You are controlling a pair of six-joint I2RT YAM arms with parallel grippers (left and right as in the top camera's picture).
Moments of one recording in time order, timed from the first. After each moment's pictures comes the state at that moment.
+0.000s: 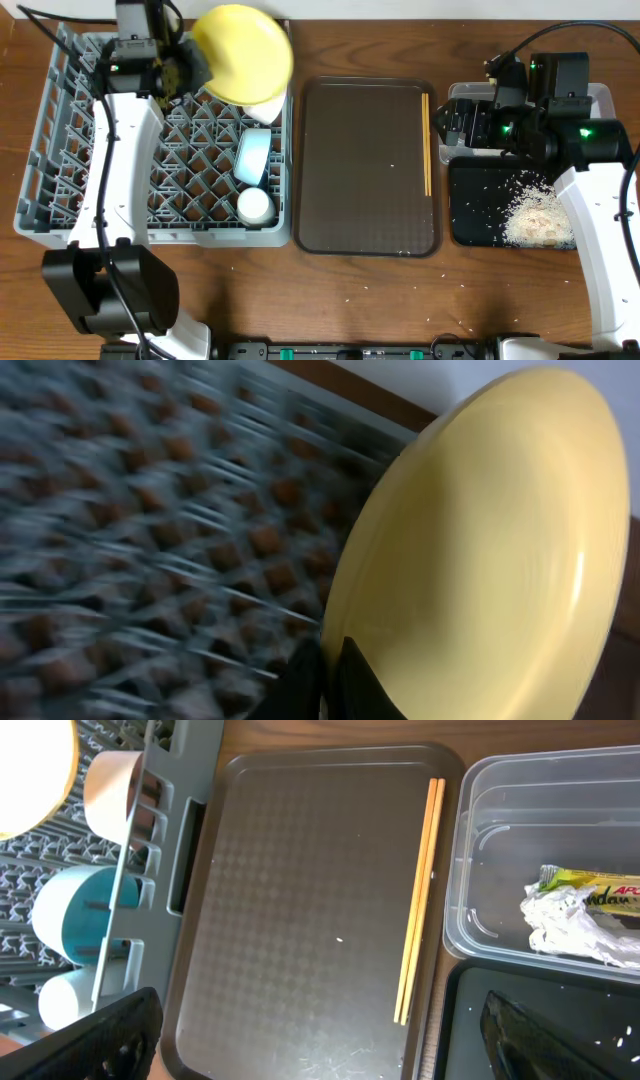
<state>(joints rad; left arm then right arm) 0.06 1.76 1.67 -0.78 0.00 -0.37 0.06 1.45 1.39 -0.88 -0.37 0.18</state>
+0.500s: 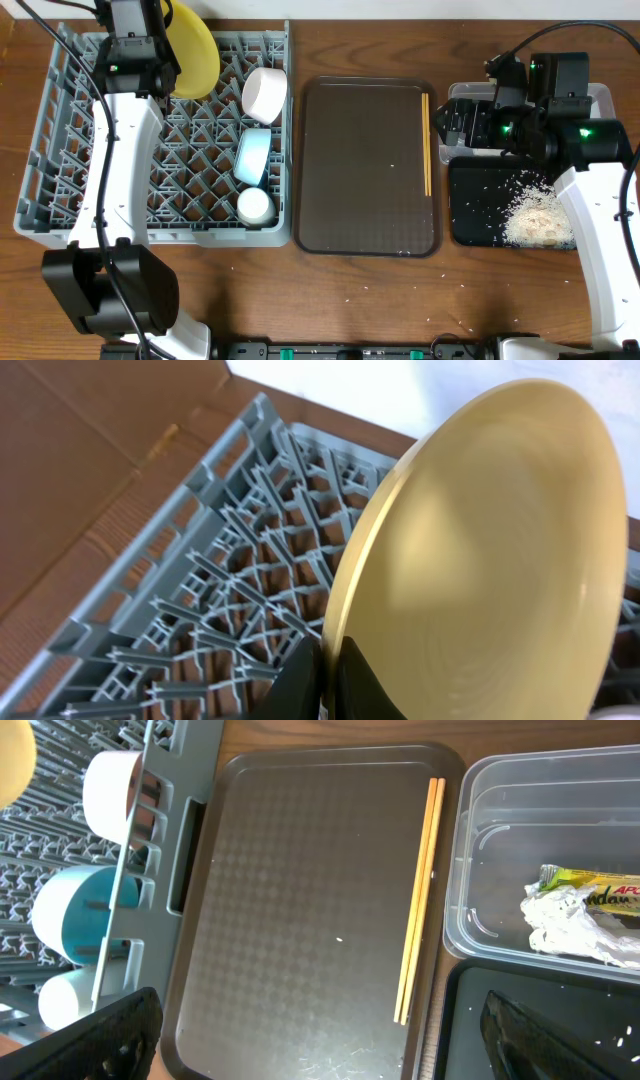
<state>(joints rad) 0.06 1.76 1.67 -0.67 -0.47 -0.24 0.06 1.45 1.39 -0.88 -0.37 0.18</state>
